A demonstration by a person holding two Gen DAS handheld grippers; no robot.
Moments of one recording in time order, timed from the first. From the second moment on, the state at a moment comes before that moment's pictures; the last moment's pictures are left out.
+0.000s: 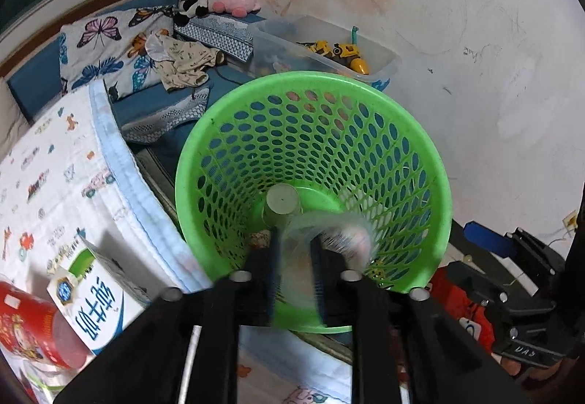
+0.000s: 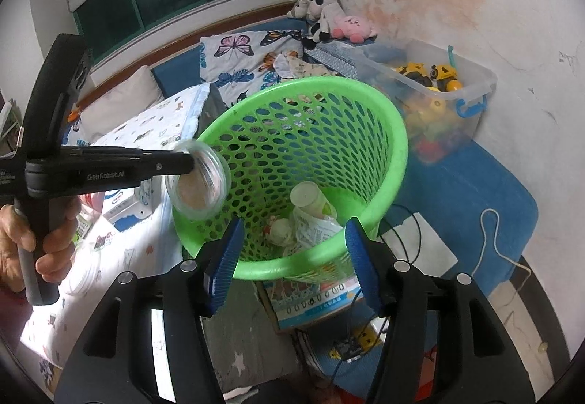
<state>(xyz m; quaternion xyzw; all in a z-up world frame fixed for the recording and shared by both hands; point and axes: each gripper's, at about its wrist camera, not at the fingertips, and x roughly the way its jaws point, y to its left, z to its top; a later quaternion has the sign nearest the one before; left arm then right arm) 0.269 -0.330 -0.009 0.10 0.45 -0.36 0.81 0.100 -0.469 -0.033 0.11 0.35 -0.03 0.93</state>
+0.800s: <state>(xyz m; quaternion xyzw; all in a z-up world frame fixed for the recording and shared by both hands) 0.231 -0.181 0.005 0.07 0.42 -0.26 0.87 0.098 -0.408 -0.030 0.10 0.35 0.02 0.93</state>
